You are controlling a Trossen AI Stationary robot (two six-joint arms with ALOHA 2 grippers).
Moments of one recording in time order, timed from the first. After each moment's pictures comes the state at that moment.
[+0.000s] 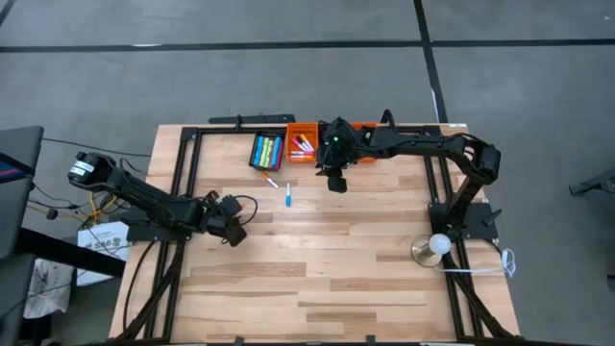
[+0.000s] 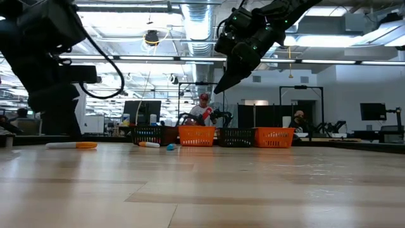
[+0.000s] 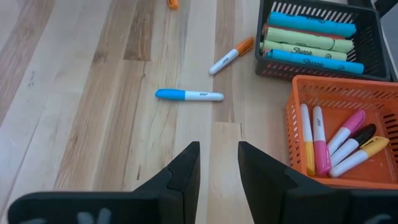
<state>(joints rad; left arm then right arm) -0.33 1.16 0.40 -0.50 -0.54 -0.79 -0.37 1.72 1.27 -0.43 -0.29 -0.42</state>
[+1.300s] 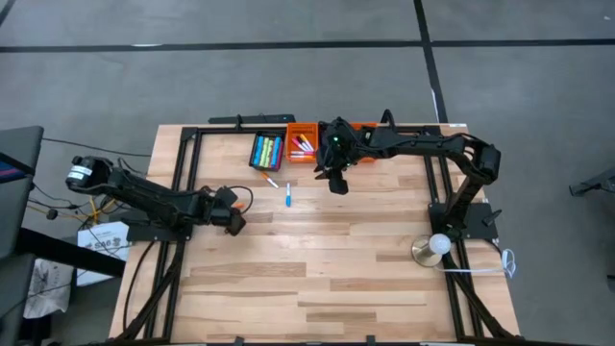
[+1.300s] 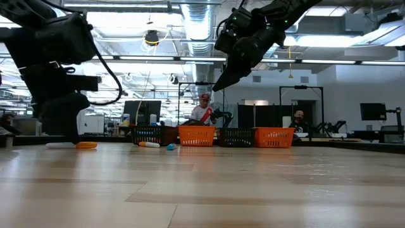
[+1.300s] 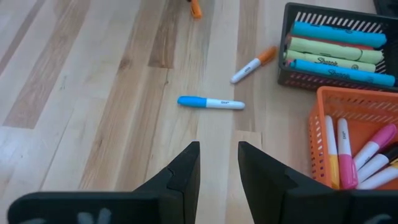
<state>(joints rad) -0.19 1.17 0.40 -0.60 -0.52 -0.86 -0.37 1.72 1.27 -0.43 -0.38 -0.43</state>
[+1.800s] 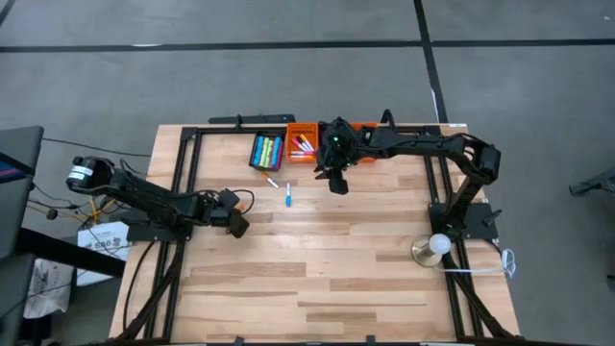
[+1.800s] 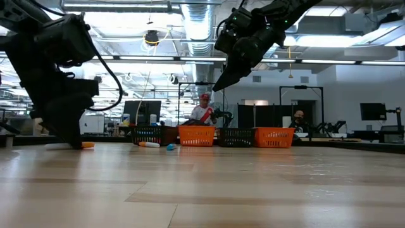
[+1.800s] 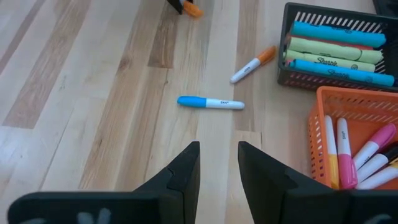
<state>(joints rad) -0.18 1.22 0.32 -0.43 -0.43 -0.92 -0.37 1.72 1.27 -0.43 -0.38 -0.43</state>
